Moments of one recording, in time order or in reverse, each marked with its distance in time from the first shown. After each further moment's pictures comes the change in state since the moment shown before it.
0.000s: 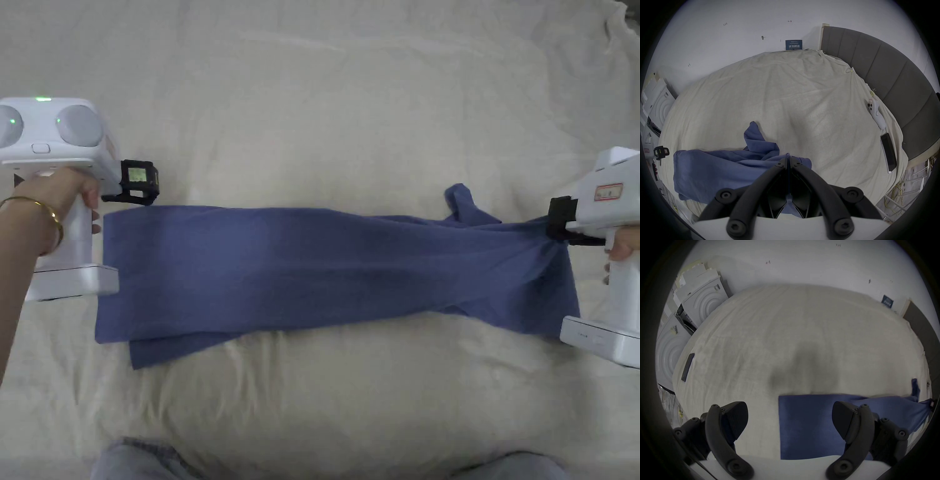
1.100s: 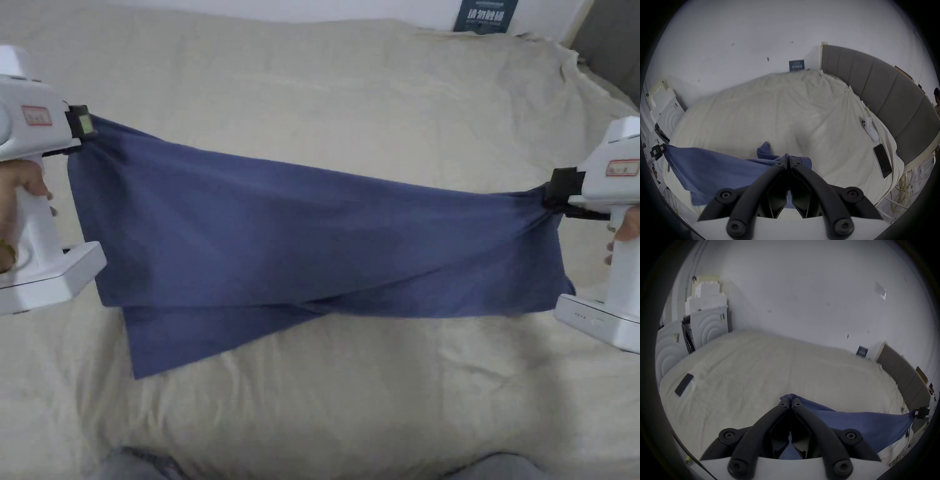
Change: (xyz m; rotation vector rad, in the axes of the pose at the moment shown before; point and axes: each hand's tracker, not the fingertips) left arm -0.049 -0.023 0.153 0.568 -0.236 0.145; right arm 0.002 0.013 0.100 0.221 0.073 -0.058
